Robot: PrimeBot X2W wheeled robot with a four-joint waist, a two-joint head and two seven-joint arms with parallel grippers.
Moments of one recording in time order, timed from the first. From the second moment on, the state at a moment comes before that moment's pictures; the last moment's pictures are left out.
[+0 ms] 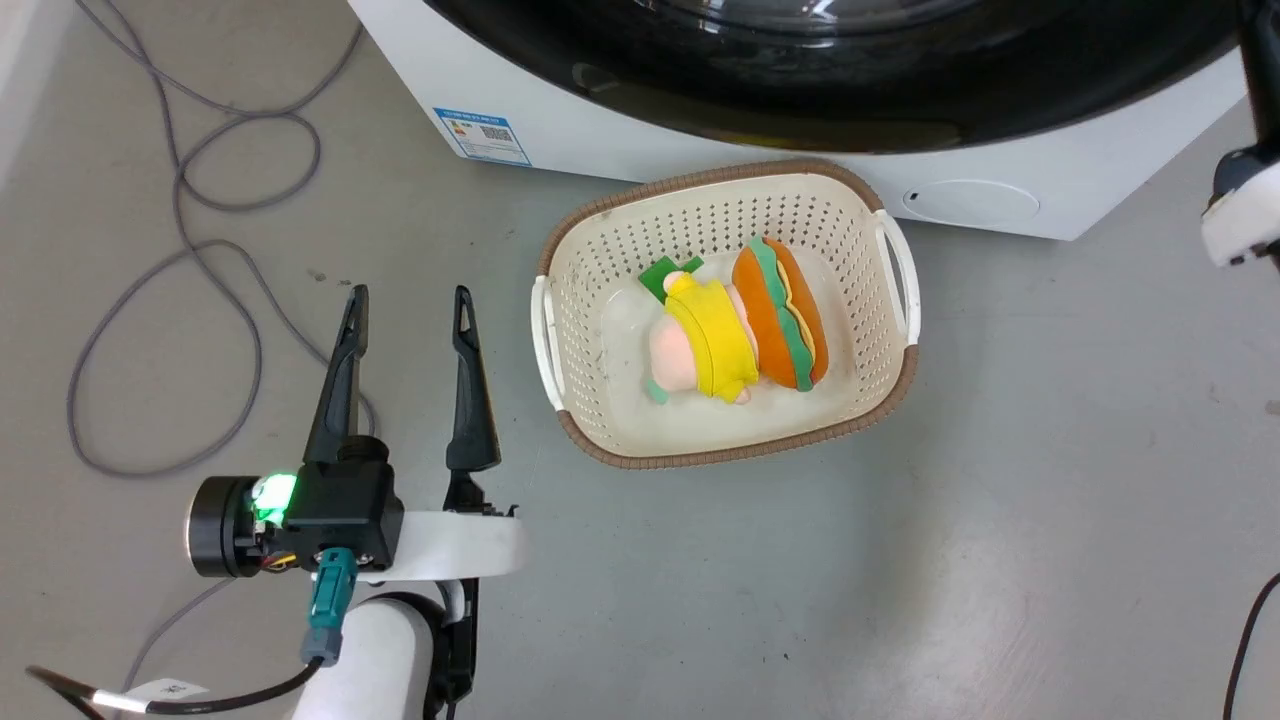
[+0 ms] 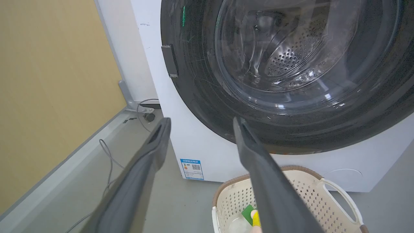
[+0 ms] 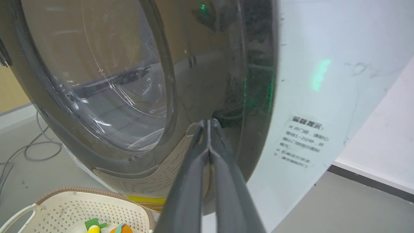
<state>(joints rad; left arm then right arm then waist) -0.23 0.05 -0.18 -0.04 -0.03 0.22 -0.26 -0.92 -0.45 0.20 0.64 0.27 0.13 -0.26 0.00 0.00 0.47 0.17</state>
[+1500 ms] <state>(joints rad) -0.01 0.09 -0.09 0.04 -0.03 0.22 -0.26 -0.18 -0.10 0.02 0.21 0.24 0.13 -0.26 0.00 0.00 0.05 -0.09</state>
